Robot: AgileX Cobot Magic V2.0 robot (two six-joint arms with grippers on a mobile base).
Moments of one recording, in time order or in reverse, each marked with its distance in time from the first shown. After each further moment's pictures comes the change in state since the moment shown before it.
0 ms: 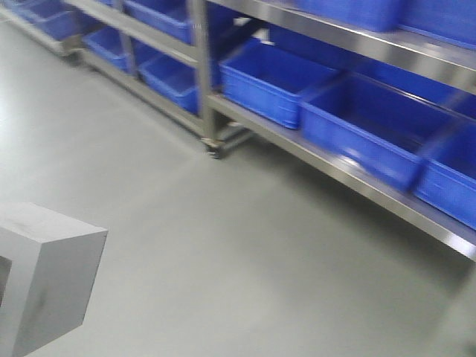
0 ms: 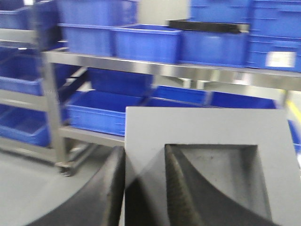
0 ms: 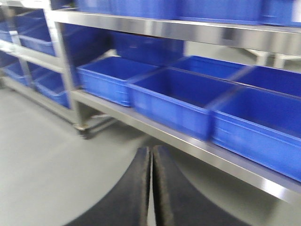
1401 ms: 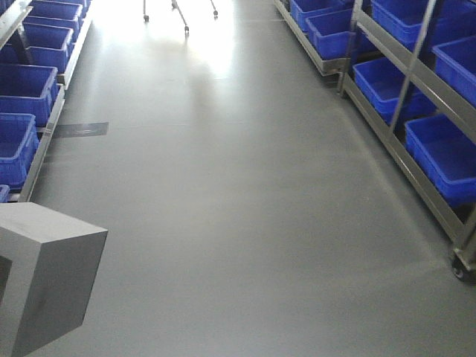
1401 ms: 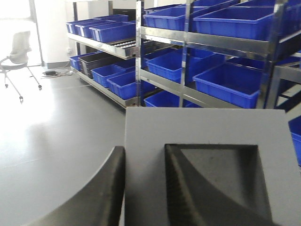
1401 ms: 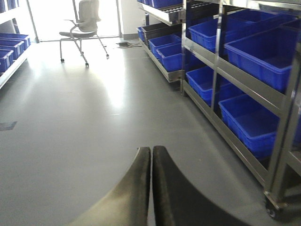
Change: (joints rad) left arm 0.000 0.000 0.000 0.000 0.000 0.000; right arm 0.000 0.000 0.000 0.000 0.000 0.000
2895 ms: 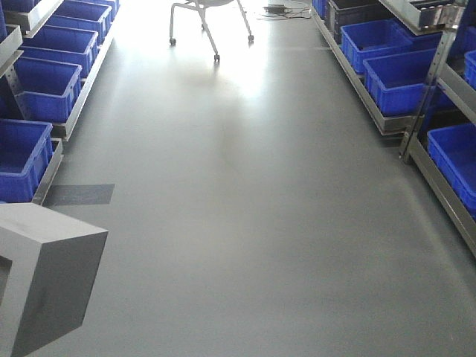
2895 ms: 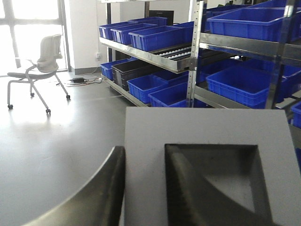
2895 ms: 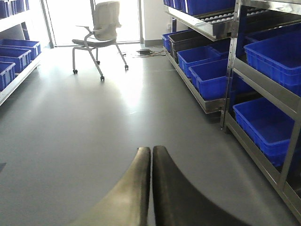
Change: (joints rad) left arm 0.000 0.000 0.000 0.000 0.000 0.000; right arm 0.000 0.000 0.000 0.000 0.000 0.000
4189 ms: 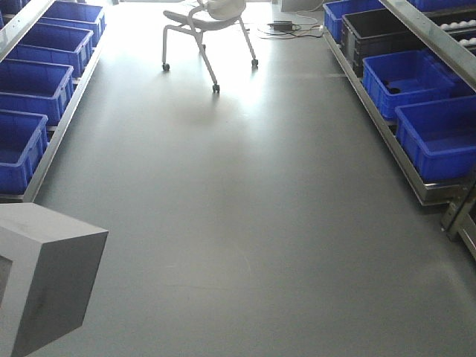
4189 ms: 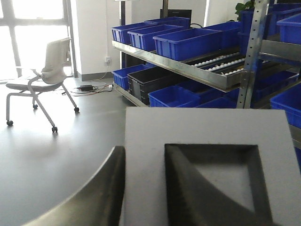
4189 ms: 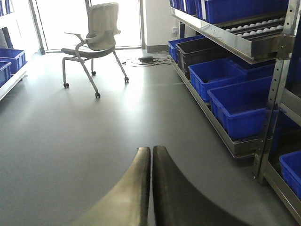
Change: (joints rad) left arm 0.000 0.000 0.000 0.000 0.000 0.000; right arm 0.000 0.000 0.000 0.000 0.000 0.000
